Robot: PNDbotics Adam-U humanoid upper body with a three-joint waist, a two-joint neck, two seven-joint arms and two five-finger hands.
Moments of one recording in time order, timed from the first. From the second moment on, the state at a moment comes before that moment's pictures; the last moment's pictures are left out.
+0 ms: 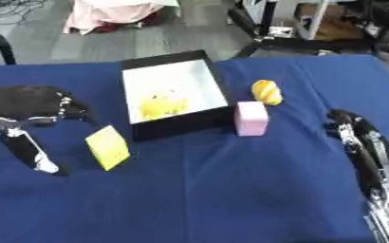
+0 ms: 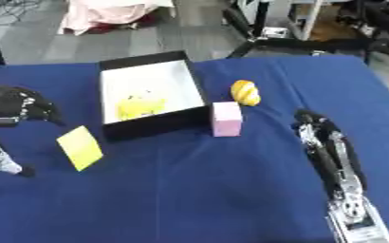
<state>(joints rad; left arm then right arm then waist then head) -0.59 0.90 -0.47 -1.56 -0.52 -0.49 -0.60 -0.02 -0.24 0.09 -1.75 0.02 -0.08 -0.15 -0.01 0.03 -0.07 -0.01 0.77</state>
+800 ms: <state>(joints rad) -0.70 0.76 -0.50 -1.42 -0.58 -0.38 -0.73 -0.01 -0.24 0.09 -1.75 0.02 -0.08 -0.15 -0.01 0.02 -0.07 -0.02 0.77</state>
